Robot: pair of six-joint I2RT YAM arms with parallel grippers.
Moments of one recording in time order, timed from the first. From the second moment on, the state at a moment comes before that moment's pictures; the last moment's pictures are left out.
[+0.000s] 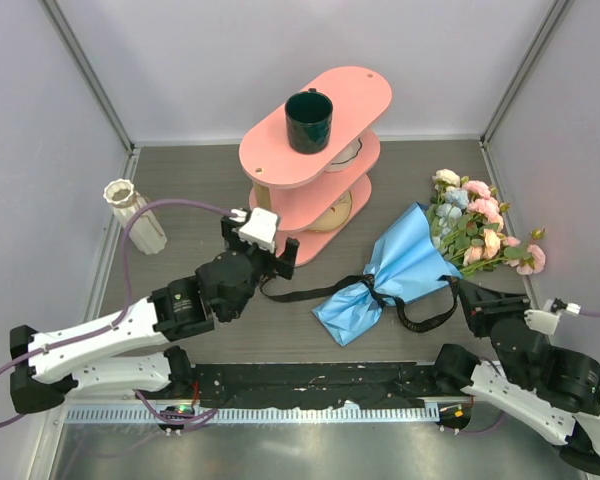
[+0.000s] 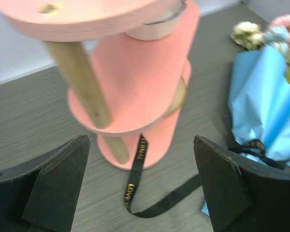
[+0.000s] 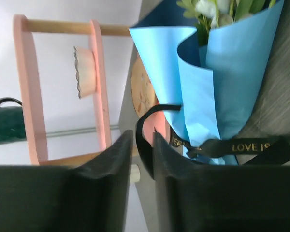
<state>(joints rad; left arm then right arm) -1.20 0.93 0.93 -0.14 -0.86 -0.06 1.01 0.01 0.72 -1.30 0.91 1.82</state>
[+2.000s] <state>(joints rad) -1.16 1.69 1.15 -0.33 0.02 -0.42 1.00 0.61 0.44 -0.63 0.53 1.02</state>
